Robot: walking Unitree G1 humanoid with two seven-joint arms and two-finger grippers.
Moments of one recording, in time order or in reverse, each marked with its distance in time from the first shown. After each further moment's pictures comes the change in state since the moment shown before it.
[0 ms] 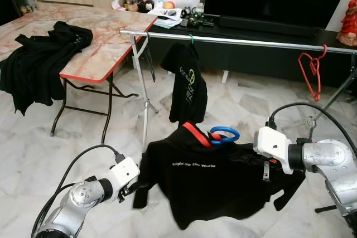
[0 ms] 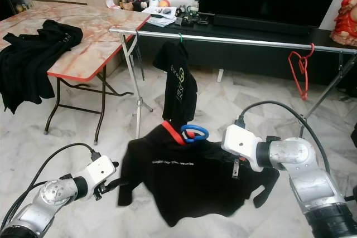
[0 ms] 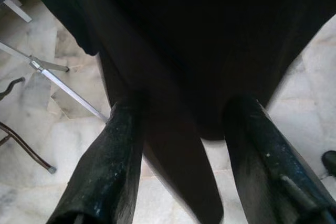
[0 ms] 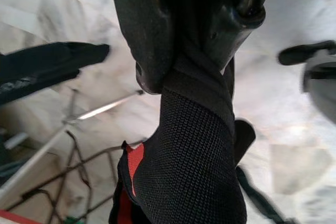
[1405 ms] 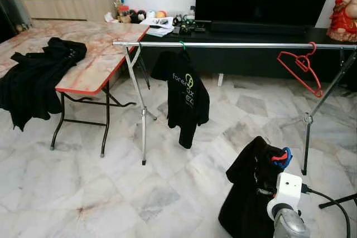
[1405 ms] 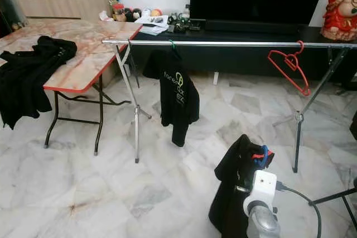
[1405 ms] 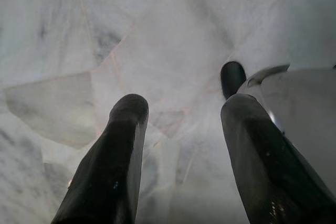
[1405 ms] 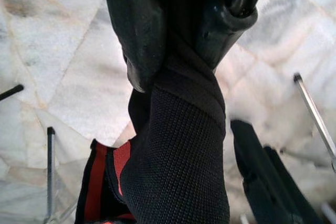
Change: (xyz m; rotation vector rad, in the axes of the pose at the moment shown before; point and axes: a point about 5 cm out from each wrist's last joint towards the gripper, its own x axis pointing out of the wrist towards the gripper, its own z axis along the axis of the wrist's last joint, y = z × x) left arm -0.061 -0.125 -0.164 -0.704 0.711 0.396; right arm 0.055 0.070 -0.154 1.029 0.199 -1.148
